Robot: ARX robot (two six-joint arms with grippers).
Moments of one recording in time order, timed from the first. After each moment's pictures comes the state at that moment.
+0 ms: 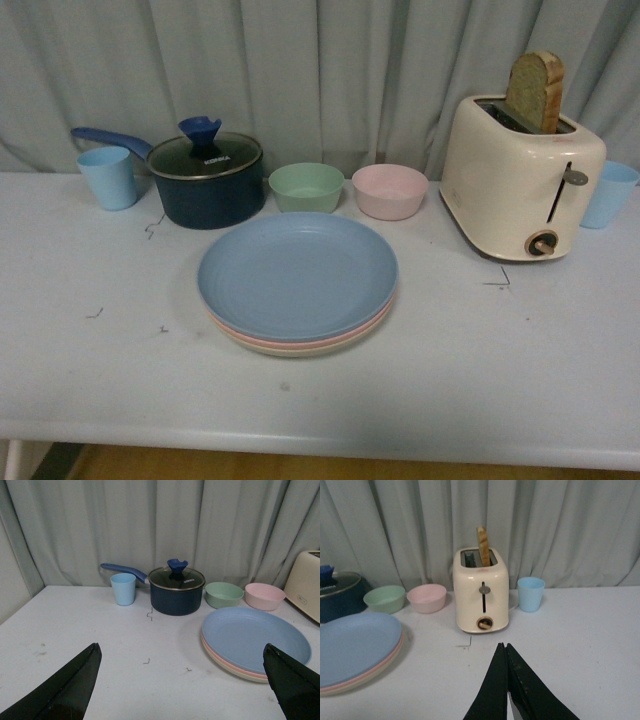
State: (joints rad) left arm 0.00 0.01 0.01 0.00 0.00 -0.01; right arm 0.00 0.48 0.01 0.49 0.00 0.01
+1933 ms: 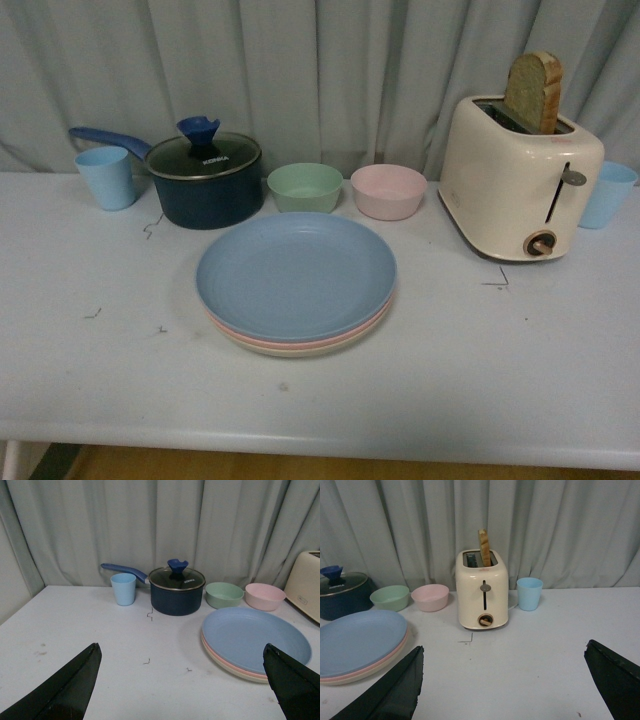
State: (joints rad) left arm 0.00 0.01 0.01 0.00 0.00 -0.01; right arm 0.00 0.00 0.01 0.00 0.00 0.01
